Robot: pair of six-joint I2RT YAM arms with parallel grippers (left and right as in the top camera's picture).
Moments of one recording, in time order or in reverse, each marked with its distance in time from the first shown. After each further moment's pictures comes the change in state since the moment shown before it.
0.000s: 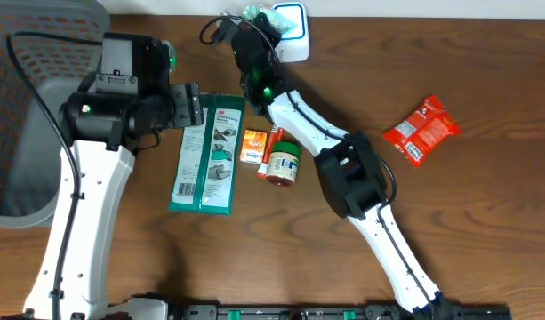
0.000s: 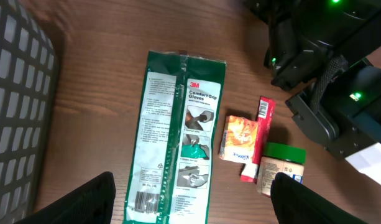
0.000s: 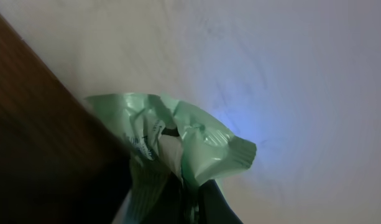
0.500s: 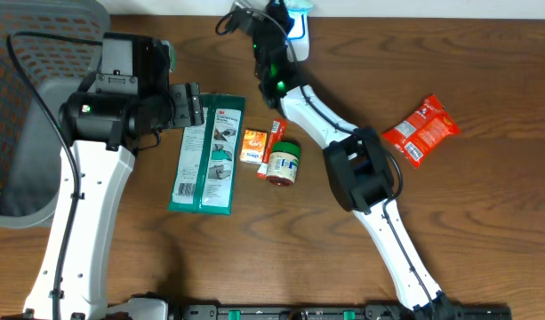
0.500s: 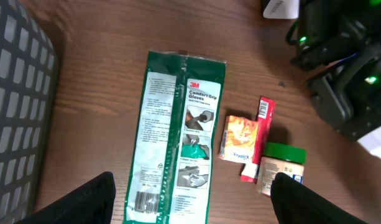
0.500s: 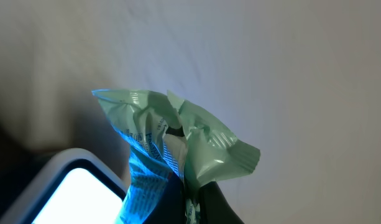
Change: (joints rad) left arm 0.000 0.000 0.000 0.000 0.000 0.000; right arm -0.068 0.014 0.000 0.187 -0.019 -0.197
